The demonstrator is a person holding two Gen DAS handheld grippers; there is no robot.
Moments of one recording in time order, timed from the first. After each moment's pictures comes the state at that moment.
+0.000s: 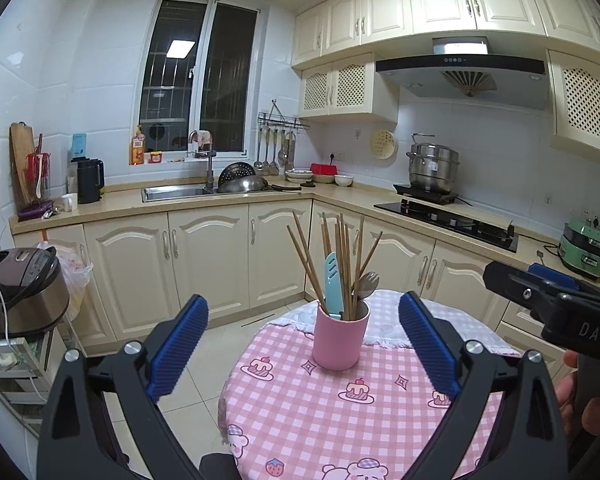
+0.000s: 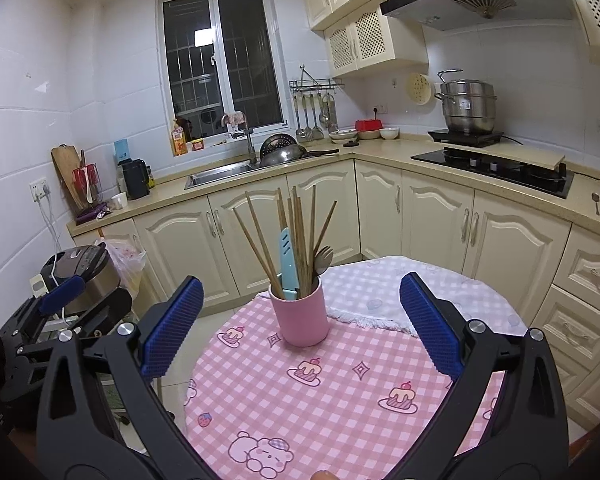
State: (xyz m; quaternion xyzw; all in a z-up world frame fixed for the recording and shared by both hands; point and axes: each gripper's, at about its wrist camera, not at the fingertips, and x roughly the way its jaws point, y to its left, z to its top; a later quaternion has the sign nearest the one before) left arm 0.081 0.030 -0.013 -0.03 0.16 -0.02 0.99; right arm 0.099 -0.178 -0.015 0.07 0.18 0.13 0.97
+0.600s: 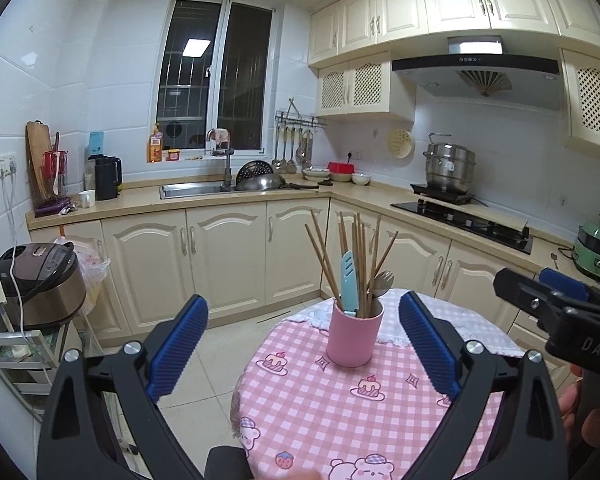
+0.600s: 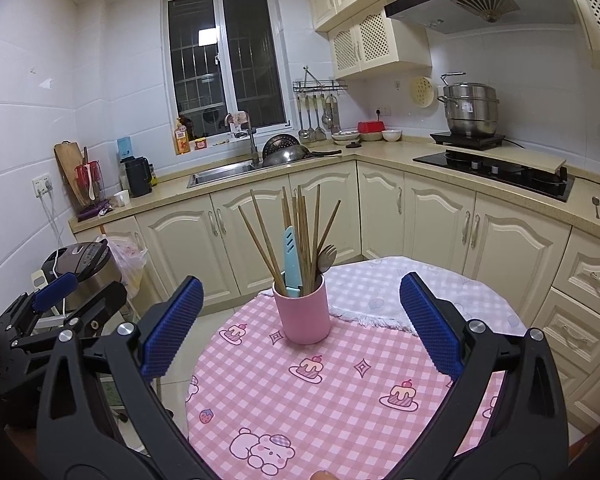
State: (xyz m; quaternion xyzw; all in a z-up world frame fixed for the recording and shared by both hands) left arm 0.072 0.031 -0.010 -0.03 0.16 0.01 0.99; right arm 0.095 -0.180 -0.014 0.06 0.18 0.13 0.97
